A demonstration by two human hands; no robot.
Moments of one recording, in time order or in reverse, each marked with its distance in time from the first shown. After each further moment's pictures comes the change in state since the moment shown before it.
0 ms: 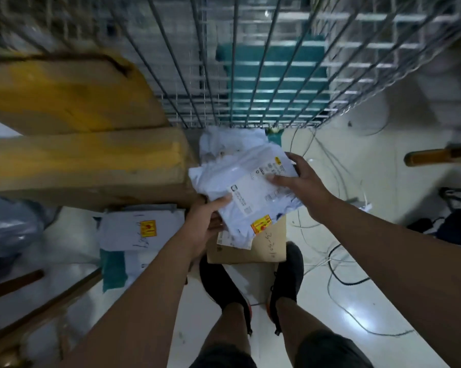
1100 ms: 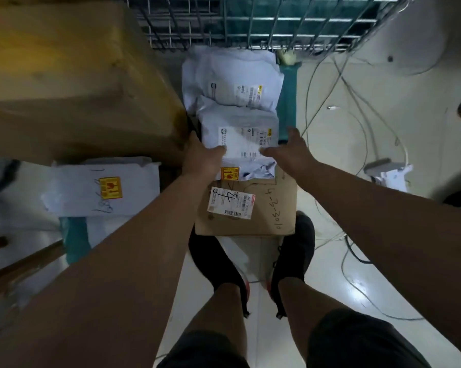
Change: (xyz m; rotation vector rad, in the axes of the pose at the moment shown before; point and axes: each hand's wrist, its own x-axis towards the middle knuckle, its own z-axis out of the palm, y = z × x) left_hand 0.167 -0.078 0.001 0.488 0.399 0.162; right_hand 0.099 0.156 0.032 -0.352 0.100 0.114
